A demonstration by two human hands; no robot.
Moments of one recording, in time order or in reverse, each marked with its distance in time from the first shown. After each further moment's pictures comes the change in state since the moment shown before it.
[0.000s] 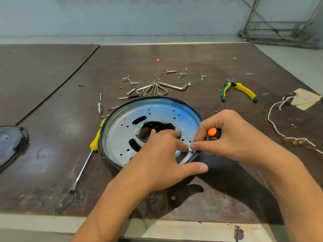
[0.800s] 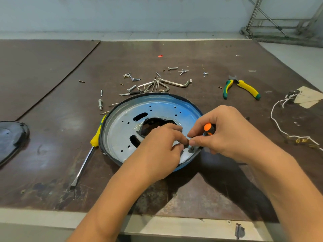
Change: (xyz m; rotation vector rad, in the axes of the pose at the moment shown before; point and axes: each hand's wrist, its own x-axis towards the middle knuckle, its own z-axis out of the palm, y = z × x) left_hand 0.005 -0.003 0.001 -0.136 0.054 -0.054; right_hand 0.007 -0.012 0.011 -0.115 0.048 0.156
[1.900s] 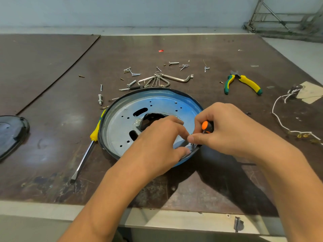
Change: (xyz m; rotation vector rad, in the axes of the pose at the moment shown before) left_hand -0.003 -0.001 -0.004 0.147 0.061 0.100; right_hand 0.000 -0.007 0.000 -0.207 -0.028 0.014
